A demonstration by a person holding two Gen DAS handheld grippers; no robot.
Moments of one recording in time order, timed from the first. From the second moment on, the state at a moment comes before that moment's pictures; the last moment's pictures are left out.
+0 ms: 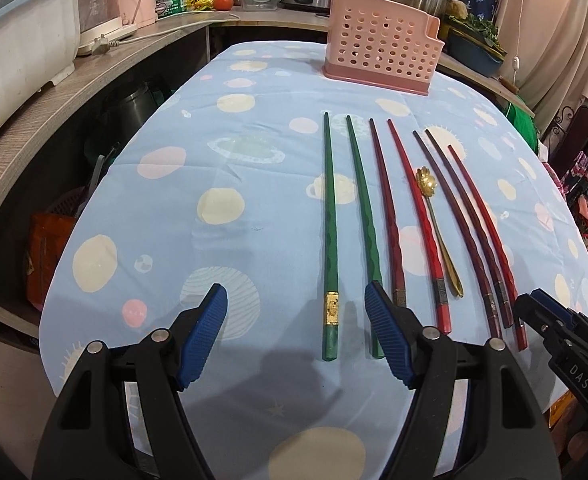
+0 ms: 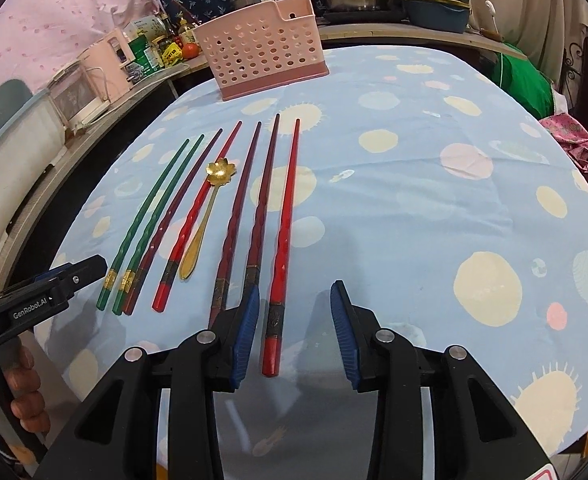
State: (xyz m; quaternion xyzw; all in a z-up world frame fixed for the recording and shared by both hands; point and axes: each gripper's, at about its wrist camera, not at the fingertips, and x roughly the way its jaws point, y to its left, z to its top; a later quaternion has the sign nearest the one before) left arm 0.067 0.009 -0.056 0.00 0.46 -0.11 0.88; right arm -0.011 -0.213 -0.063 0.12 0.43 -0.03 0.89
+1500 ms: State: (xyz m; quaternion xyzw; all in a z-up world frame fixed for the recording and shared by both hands) left arm 0.058 0.013 -0.019 -0.02 0.43 -0.14 0.89; right arm -0.027 -0.217 -0.014 0.10 0.36 -0.04 0.93
